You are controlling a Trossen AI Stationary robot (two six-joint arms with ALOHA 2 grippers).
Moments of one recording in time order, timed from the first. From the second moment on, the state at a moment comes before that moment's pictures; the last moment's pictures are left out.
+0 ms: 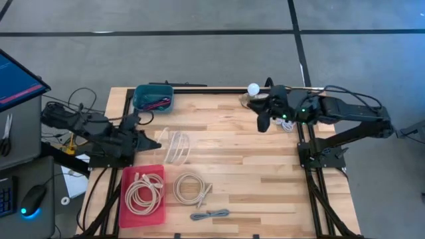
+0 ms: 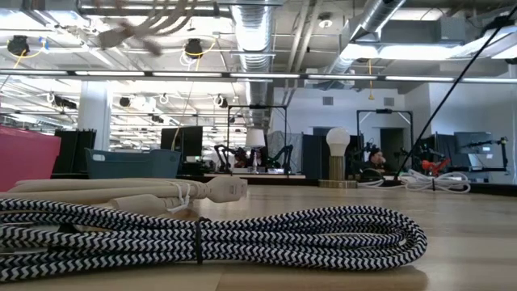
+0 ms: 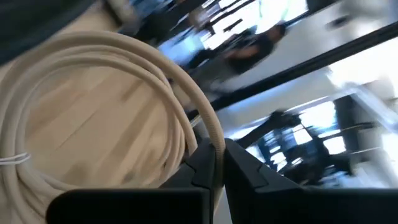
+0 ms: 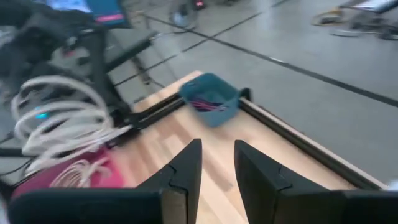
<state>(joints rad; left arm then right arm) -0.44 0.65 0.91 -0.42 -0.27 -1.09 0.02 1.09 1.31 -0.58 0.46 0.43</state>
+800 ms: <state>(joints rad) -0.63 0.93 1.03 -0.85 0.24 -1.29 0.02 1.11 1.31 -0.84 0.68 0.56</state>
